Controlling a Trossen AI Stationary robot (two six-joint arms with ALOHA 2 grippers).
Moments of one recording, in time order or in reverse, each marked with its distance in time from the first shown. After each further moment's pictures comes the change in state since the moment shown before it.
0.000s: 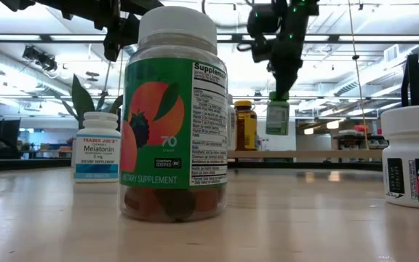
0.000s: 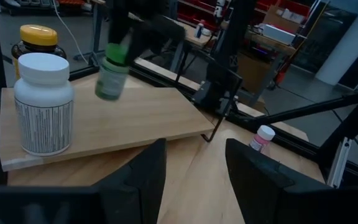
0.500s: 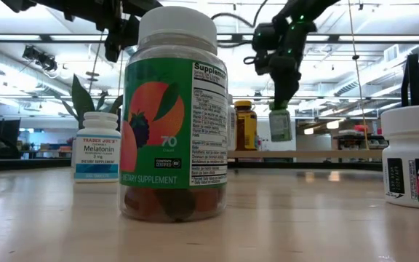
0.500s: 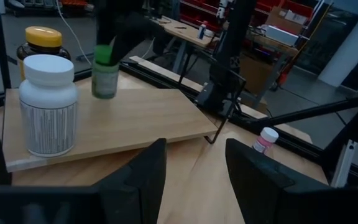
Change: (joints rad) left arm 0.013 0.000 0.000 0.000 0.000 0.000; right arm -0.142 0.053 -0.002 0.054 -0.096 -0.051
